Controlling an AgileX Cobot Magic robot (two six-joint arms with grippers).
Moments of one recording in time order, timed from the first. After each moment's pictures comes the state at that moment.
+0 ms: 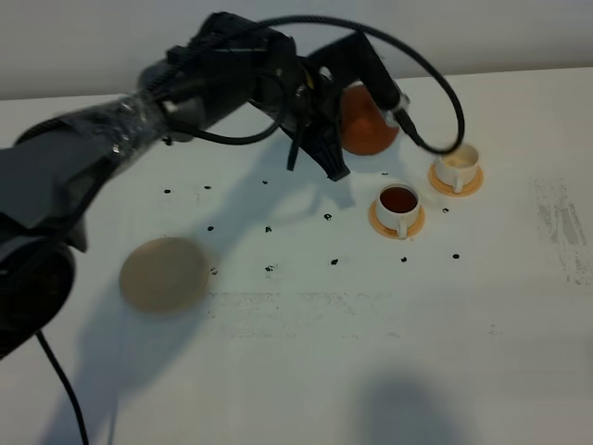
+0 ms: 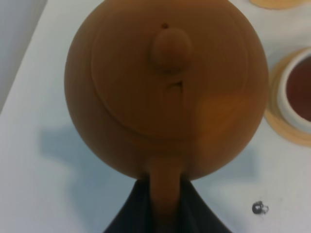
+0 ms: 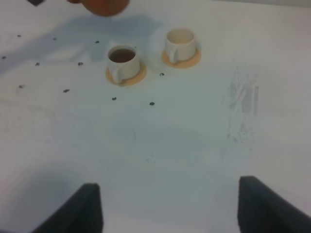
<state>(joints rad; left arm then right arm) -0.59 2.24 -1.90 -0.01 0.62 0.68 0.17 -0.01 -0.49 0.09 1.07 -0.04</state>
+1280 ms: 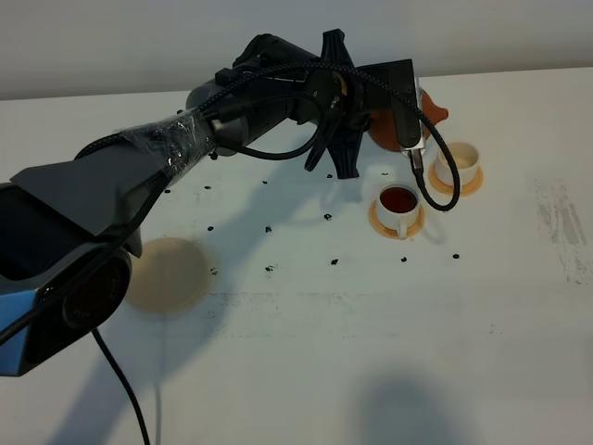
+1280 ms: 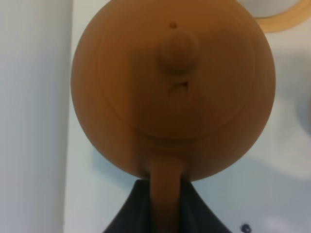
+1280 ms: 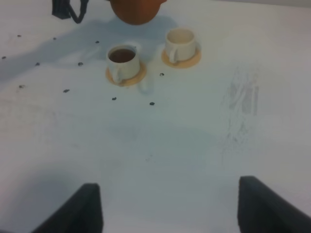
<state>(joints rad) -0.62 2.36 -2.02 0.05 0.47 0.98 0.17 -0.01 -0.49 0.09 1.07 -0.04</state>
